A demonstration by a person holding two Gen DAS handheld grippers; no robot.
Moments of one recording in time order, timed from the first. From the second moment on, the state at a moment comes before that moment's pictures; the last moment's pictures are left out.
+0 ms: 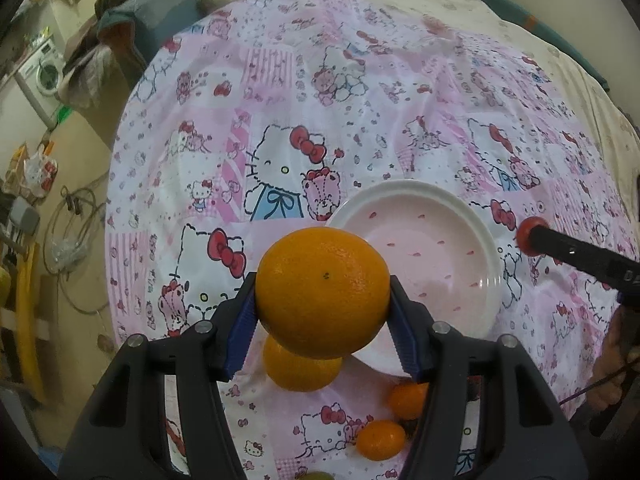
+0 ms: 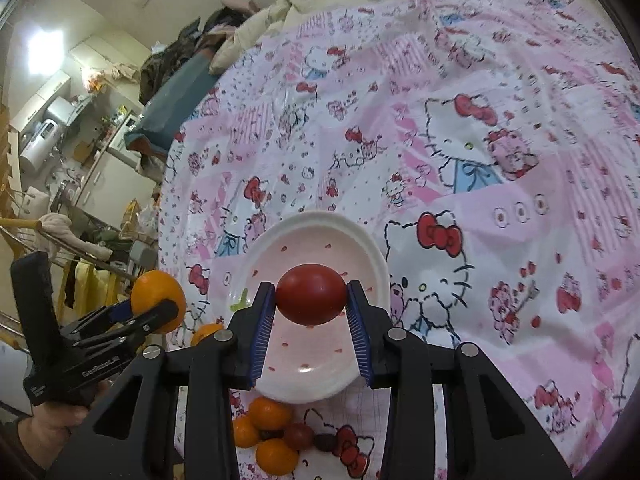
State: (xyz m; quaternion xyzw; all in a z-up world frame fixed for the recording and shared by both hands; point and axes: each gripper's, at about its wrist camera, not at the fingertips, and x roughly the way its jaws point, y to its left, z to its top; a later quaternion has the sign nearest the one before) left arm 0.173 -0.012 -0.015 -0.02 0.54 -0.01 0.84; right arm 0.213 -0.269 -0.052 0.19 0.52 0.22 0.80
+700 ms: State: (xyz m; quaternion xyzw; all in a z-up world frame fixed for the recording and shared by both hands) left arm 0.191 -0.001 -0.029 -0.04 0.56 0.00 0.83; right arm 0.258 -0.211 -0.126 0.08 0.60 0.19 0.78
